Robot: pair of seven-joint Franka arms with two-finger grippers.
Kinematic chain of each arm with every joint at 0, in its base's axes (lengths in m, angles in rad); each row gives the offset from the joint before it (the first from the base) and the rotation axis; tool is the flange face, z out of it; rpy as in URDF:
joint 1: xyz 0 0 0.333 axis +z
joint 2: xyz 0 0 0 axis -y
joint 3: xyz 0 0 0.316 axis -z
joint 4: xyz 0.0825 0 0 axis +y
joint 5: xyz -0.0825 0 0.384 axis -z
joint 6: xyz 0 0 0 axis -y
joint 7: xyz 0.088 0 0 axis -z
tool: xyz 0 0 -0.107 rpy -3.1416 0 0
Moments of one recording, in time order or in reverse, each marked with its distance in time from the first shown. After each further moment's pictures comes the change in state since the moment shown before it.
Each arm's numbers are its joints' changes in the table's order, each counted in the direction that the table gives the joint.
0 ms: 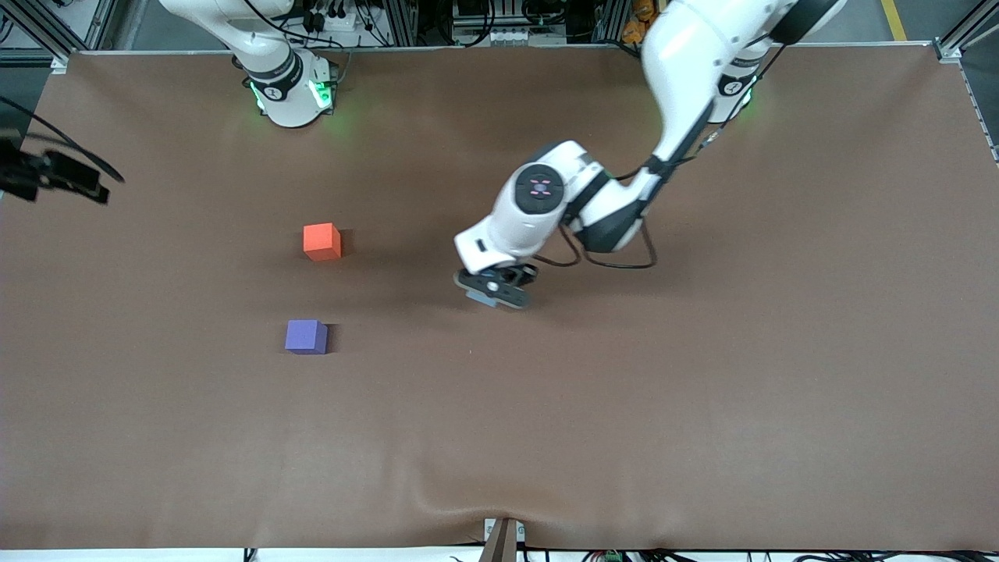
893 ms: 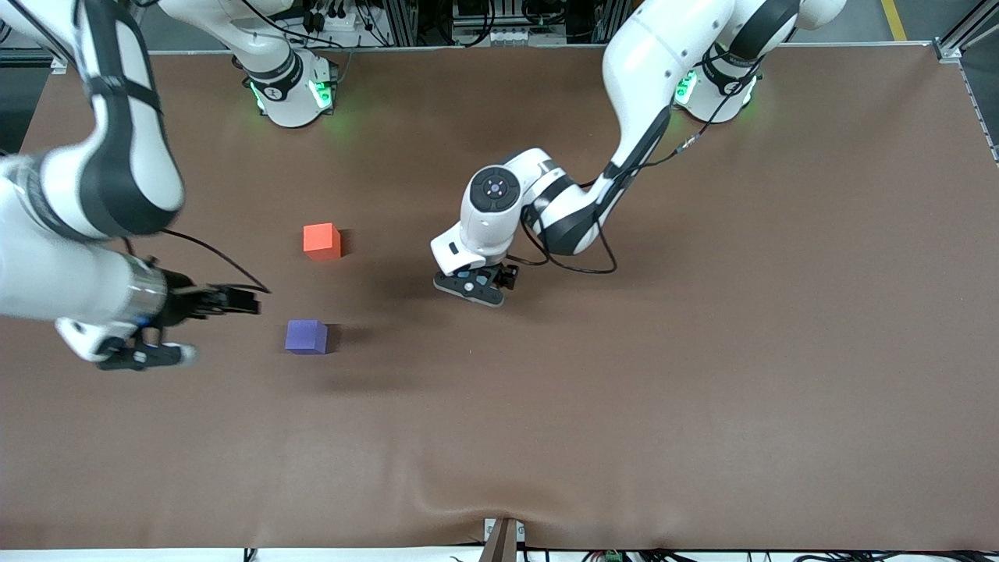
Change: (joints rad) left arm -0.088 -0.015 -0.116 -0.112 -0.064 -0.086 -0.094; right arm 0.144 -0.352 -0.008 0.013 -0.203 0.272 -0.003
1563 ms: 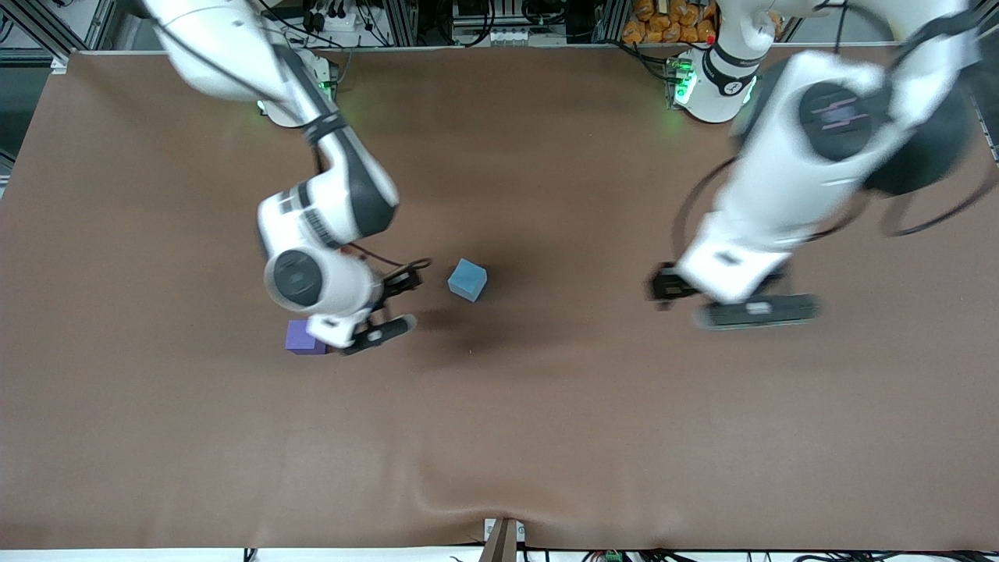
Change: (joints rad) left arm 0.468 0.440 -0.011 -0.007 -0.015 -0.459 0.086; right arm 0.386 -0.104 -0.005 0.091 -0.008 0.239 -0.031
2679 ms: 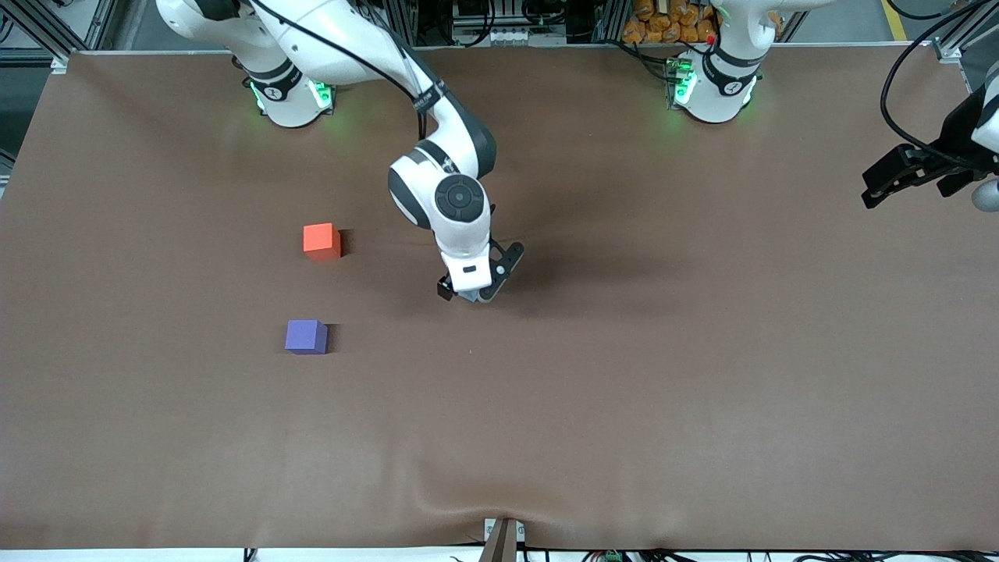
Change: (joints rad) left arm 0.202 0.327 -0.086 0.178 0.060 -0.221 0.249; right arm 0.234 -0.091 0.013 0.082 0.195 0.249 -0.228
